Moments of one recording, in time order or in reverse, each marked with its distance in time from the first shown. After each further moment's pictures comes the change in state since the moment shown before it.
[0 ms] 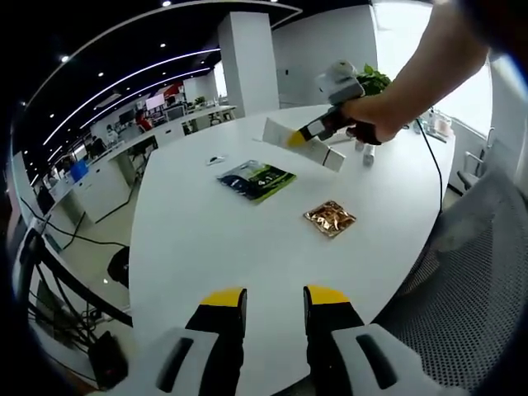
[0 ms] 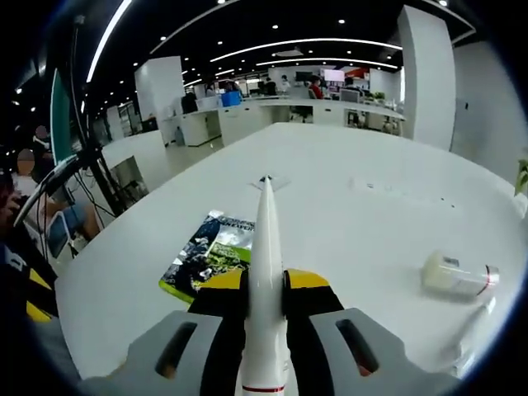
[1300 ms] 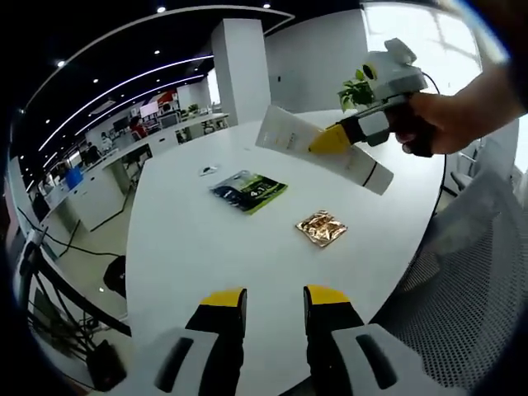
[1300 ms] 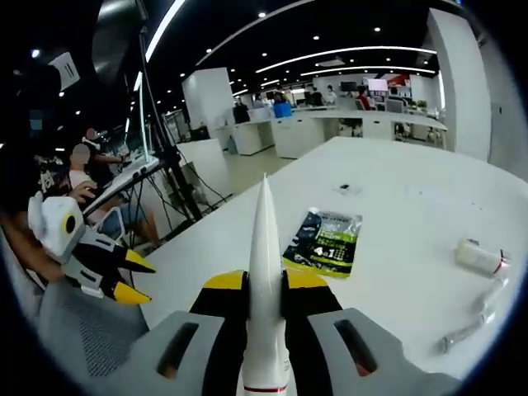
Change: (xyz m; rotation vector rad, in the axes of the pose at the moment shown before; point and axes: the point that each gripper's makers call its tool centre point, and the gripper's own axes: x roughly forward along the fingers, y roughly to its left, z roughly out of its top) left arm -0.006 -0.009 0.012 0.006 -0.040 -0.042; right arm -0.112 0.128 -0.015 -0.030 -0.060 0.275
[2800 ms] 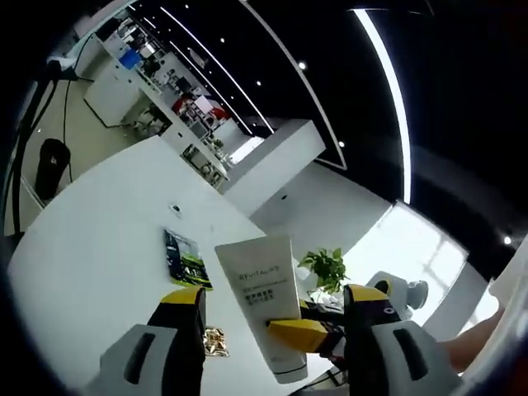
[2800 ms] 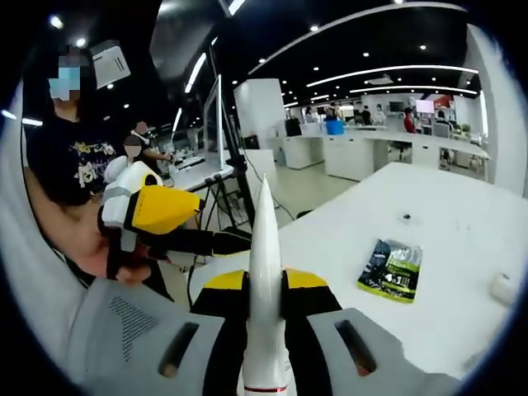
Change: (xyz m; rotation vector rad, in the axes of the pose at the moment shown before) left arm -0.043 -0.007 0.116 -0.873 -0.544 -0.430; right arm -0.008 0.103 0.020 -0.132 -0.070 0.231
